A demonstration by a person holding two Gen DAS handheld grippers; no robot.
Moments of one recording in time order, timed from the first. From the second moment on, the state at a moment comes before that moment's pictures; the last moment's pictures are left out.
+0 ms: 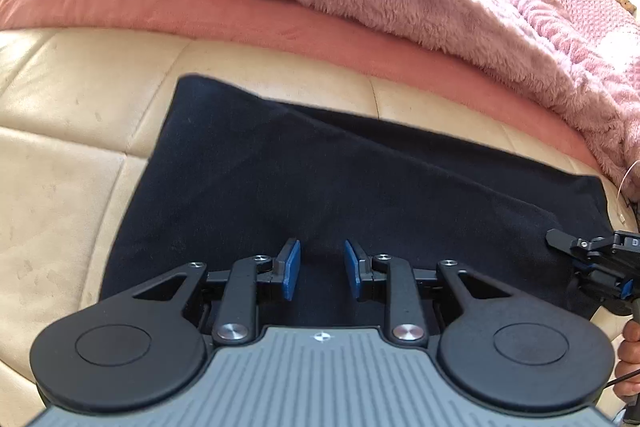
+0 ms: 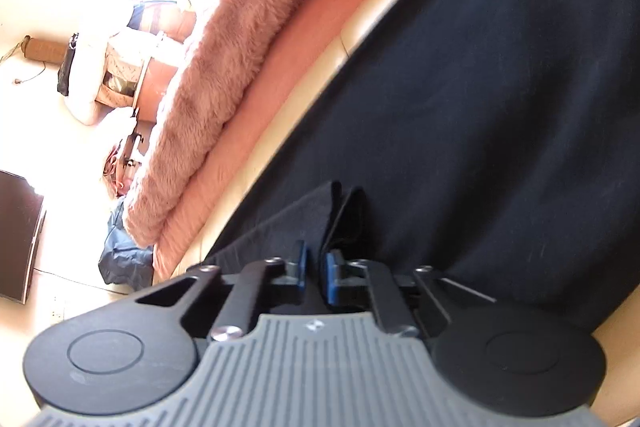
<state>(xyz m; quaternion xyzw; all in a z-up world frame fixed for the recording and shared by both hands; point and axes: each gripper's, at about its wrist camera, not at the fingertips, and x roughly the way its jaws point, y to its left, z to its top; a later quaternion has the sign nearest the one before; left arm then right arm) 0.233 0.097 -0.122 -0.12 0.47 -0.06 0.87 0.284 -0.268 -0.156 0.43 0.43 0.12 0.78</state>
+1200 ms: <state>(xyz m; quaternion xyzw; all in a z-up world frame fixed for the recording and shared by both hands) 0.300 0.049 -0.120 -0.05 0.45 -0.08 0.89 0.383 -0.421 -0.107 0.14 0.49 0.00 0.86</state>
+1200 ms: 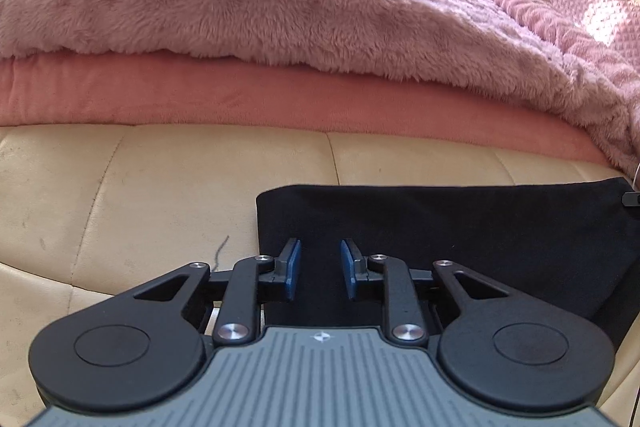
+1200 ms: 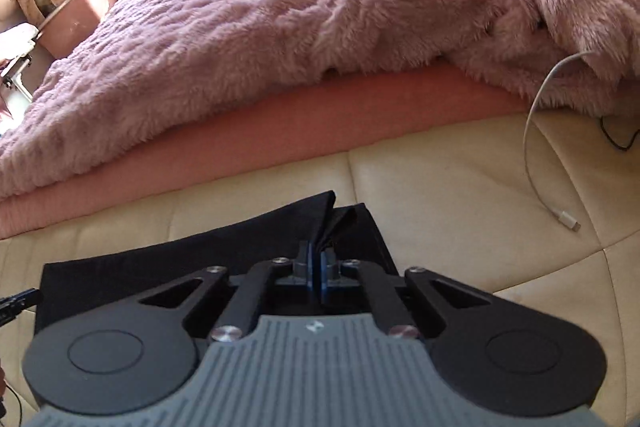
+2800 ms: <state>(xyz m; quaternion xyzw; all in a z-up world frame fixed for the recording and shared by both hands) 0.212 0.134 -0.118 -0.04 0.54 -0.02 0.84 0.223 -0.388 -0.137 0.22 0.51 0.00 0.83</state>
